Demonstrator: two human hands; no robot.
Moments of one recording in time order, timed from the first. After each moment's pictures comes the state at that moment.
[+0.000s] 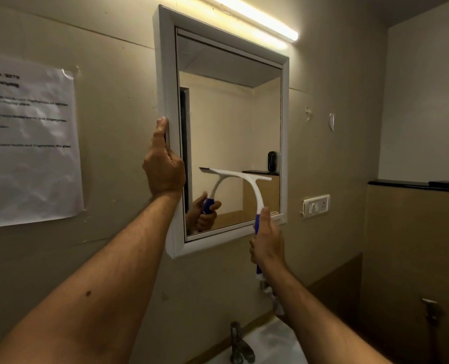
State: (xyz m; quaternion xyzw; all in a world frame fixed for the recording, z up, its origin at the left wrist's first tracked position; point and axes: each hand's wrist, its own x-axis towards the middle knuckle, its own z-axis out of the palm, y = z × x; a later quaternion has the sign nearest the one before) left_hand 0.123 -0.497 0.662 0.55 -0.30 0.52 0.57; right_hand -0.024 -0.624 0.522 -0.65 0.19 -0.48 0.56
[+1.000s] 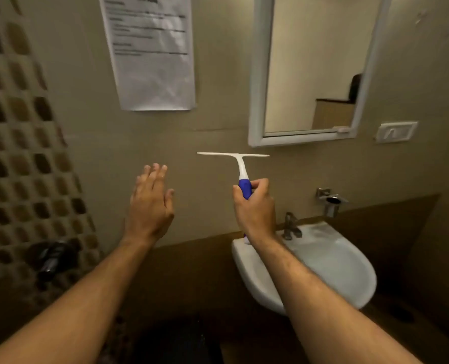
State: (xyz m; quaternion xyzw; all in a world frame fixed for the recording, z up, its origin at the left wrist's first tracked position) left_hand -0.017 -0.176 0.417 0.88 -0.21 0.35 0.23; right_hand -0.106 -0.378 0.425 -0.78 0.18 -0.41 0.44
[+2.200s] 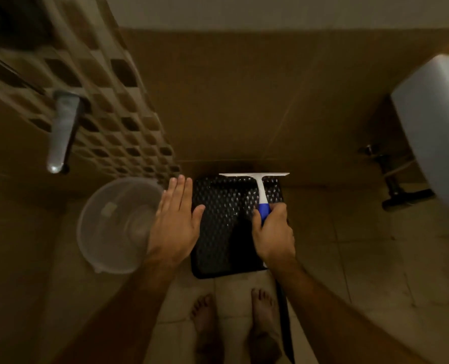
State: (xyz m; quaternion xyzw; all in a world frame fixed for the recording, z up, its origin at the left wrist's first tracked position) left_hand 0.026 -0.010 -0.091 0.98 -0.10 -0.05 0.14; right_hand -0.016 -0.216 -0.101 -0.89 0.30 0.09 0.34
